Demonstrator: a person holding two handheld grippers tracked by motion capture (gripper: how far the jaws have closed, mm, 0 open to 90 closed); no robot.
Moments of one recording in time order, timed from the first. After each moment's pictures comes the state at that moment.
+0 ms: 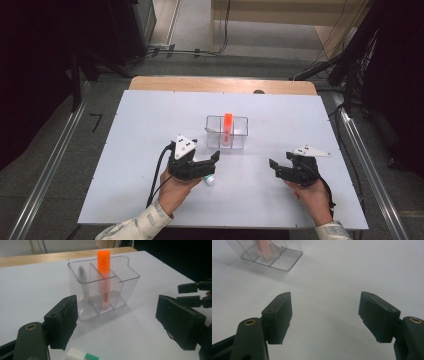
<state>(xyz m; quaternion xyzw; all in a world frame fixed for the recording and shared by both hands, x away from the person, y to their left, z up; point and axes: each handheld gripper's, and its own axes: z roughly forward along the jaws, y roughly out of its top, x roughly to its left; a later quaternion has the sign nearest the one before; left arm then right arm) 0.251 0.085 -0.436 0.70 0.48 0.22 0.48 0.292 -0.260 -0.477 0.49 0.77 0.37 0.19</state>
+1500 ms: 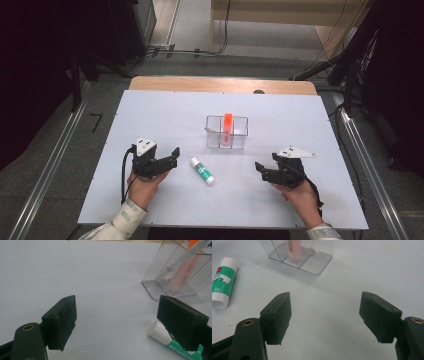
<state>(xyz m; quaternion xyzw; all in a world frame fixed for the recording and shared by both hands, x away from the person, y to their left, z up) 0.262 0.170 -0.473 0.65 0.57 0.25 0.43 0.285 -0.223 -0.475 0.45 0.79 0.38 0.17</state>
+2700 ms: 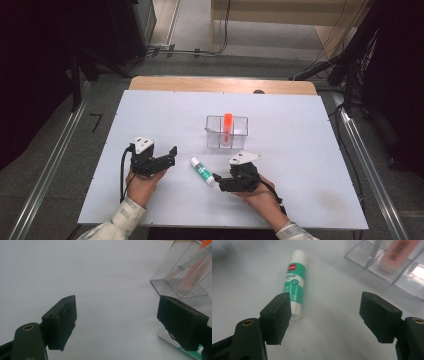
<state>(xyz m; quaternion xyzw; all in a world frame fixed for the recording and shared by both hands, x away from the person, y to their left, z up) 0.267 0.177 -0.477 0.65 0.58 0.25 0.42 0.272 -0.109 -0.488 0.34 0.85 0.37 0.12</state>
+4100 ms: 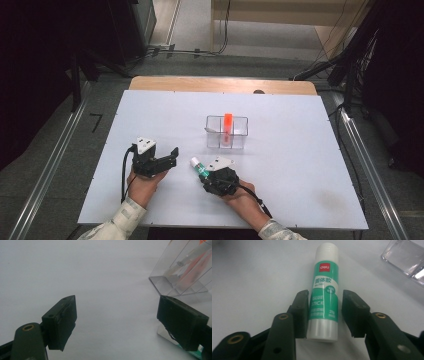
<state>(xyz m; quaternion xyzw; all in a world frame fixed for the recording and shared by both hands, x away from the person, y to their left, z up) 0.268 0.173 -0.479 0.65 0.58 0.25 0.42 0.266 -0.062 -0.508 0.32 0.87 0.34 0.14</state>
